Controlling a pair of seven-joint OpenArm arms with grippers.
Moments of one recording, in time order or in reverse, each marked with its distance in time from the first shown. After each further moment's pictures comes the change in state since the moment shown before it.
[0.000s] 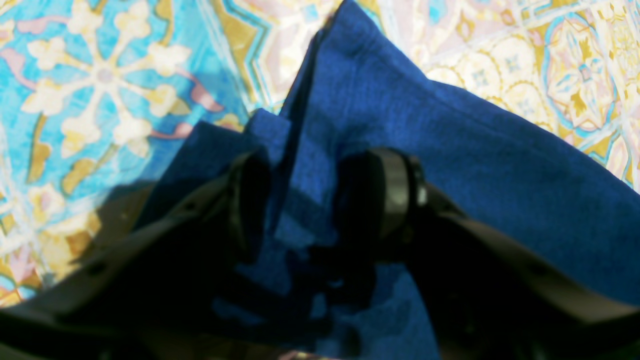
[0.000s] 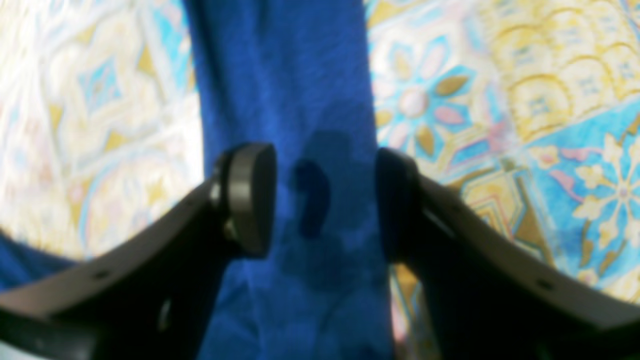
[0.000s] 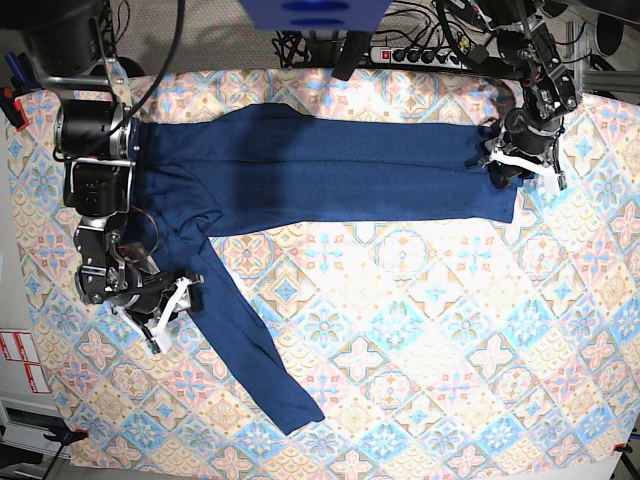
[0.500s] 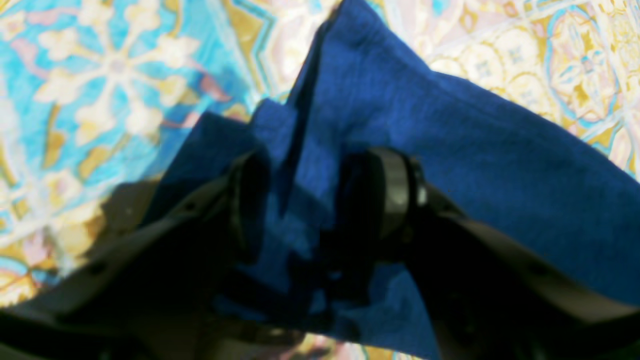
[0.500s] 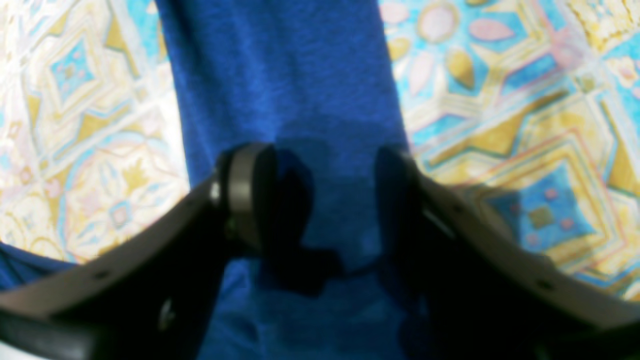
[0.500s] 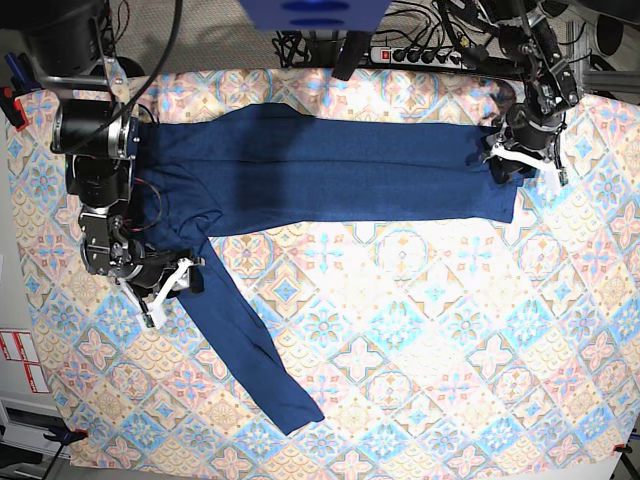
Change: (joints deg) left arm 1.3 0.0 0.0 1.6 -0.2 -0.2 0.4; right arm -0.6 0.7 0.5 -10.3 -0.2 -0.4 10.6
